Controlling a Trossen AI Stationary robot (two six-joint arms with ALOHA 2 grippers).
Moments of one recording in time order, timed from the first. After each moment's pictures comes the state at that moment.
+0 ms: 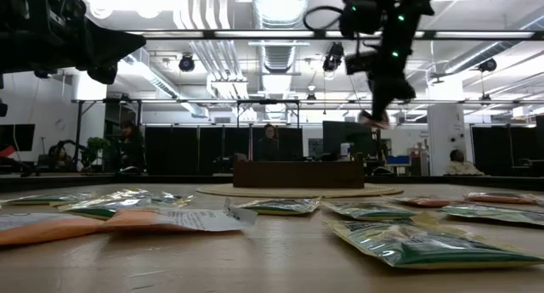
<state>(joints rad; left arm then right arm) 0.06 0.16 0.01 0.29 -0.08 0.03 -0.37 1.48 1.14 -0.83 0.52 -0.26</state>
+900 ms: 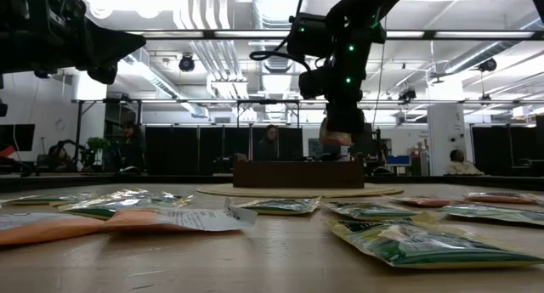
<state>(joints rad) 0.06 0.16 0.01 0.29 -0.08 0.03 -0.21 1.83 1.30 -0.74 0.87 -0.18</state>
